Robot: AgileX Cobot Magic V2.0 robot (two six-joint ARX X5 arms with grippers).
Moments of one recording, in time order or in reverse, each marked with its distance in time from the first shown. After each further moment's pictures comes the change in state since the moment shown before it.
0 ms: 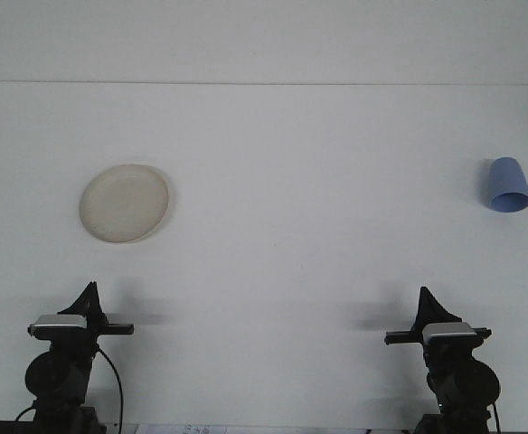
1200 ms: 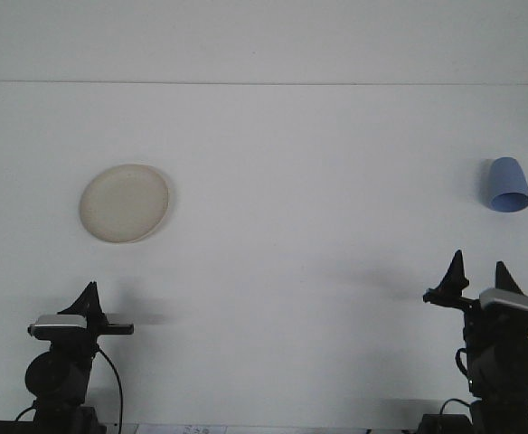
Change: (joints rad) left arm 0.000 0.000 0.000 0.000 0.000 0.000; right arm 0.000 0.417 0.526 -0.111 0.285 0.145
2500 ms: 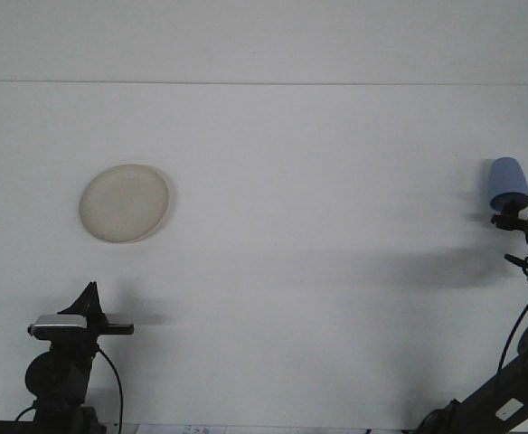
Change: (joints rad) left arm 0.000 0.000 0.000 0.000 0.000 0.000; right arm -0.634 1.499 0.532 0.625 -0.531 -0.330
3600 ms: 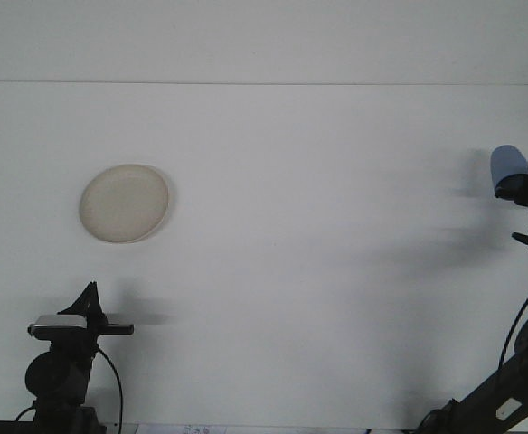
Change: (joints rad) left arm 0.000 0.000 0.000 0.000 0.000 0.000; right arm 0.056 -0.053 0.159 -0.151 -0.096 0.092
